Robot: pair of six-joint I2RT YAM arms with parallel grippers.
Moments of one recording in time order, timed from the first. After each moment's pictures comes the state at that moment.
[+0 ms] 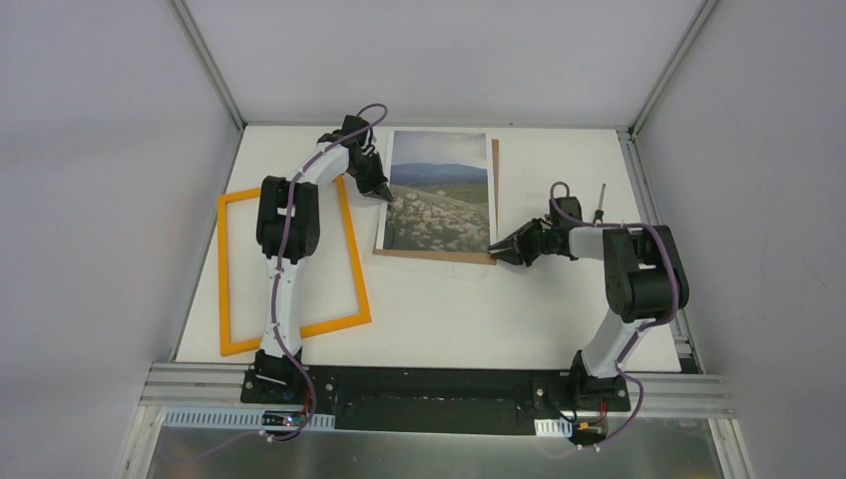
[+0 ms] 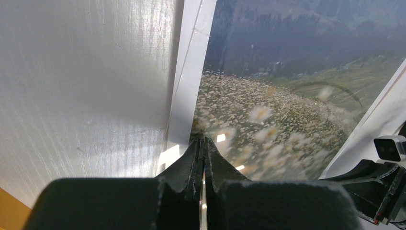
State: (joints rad) left arm -0.21 2.35 1.93 -0.73 0.29 -0.50; right arm 0.12 1.78 0.80 -0.07 -0.65 1.15
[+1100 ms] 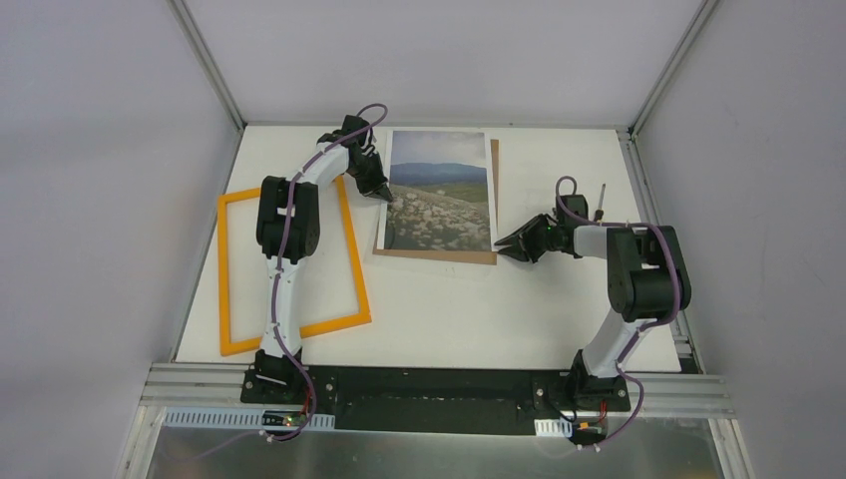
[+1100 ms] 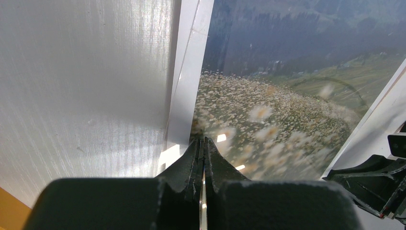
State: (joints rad) left arm -0.21 2.35 1.93 -0.73 0.29 -0.50; right arm 0.08 1.78 0.81 -0.05 -0.60 1.08
